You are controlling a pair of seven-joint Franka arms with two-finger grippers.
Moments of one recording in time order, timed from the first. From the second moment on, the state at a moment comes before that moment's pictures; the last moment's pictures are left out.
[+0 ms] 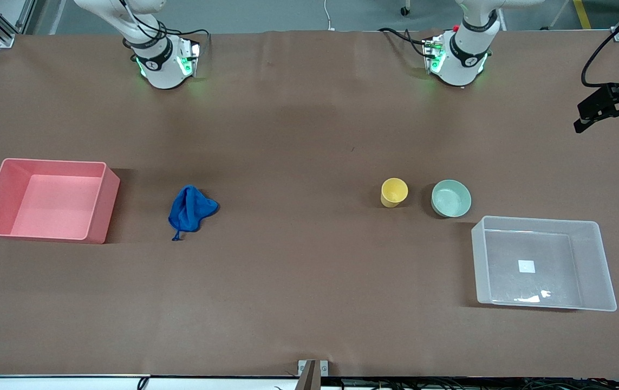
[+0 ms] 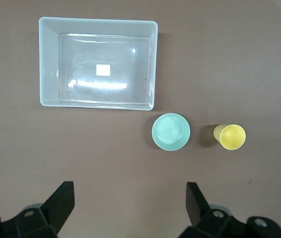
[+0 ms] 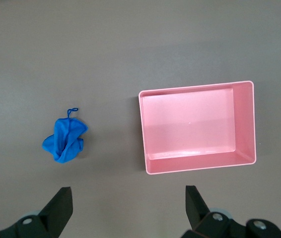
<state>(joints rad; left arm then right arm) -0.05 -0.04 0.02 -1.52 -0.01 1.52 0.00 -0.06 0.00 -0.09 -1.47 -0.01 1.50 -0.01</state>
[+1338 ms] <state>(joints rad) -0.05 -0.07 0.02 -1.71 -0.03 1.65 0.00 -0.02 0.12 0.15 -1.51 -0.06 1.57 0.16</state>
